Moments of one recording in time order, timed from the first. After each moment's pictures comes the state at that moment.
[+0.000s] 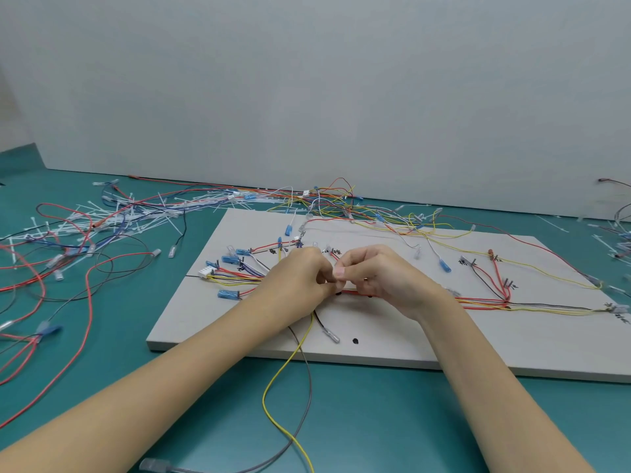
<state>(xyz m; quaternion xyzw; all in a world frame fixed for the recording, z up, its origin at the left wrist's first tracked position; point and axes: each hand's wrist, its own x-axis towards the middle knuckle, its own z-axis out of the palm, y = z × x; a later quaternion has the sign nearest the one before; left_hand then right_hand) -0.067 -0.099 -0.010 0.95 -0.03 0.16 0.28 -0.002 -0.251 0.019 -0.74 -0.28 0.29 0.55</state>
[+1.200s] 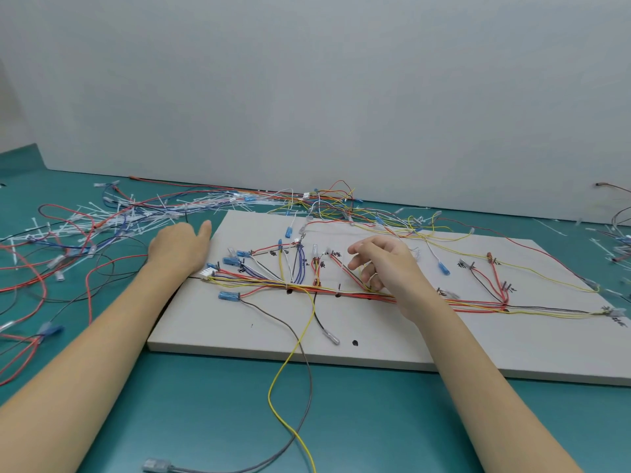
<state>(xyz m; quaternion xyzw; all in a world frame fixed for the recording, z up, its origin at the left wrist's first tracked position) -0.050 0.081 -0.039 0.91 0.37 0.16 0.13 0.010 -0.246 0.008 -0.76 -0.16 0.12 0.62</state>
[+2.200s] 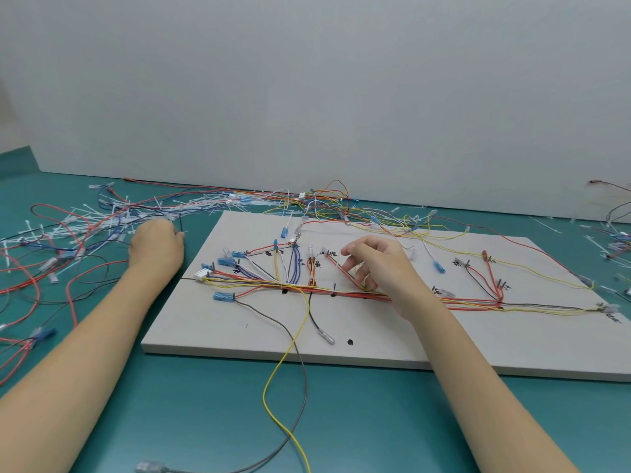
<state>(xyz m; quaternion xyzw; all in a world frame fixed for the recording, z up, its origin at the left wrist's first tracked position) -0.059 0.097 -0.040 0.90 0.36 0.23 0.09 0.007 -0.245 0.010 -0.78 -0.17 0.12 0.59</state>
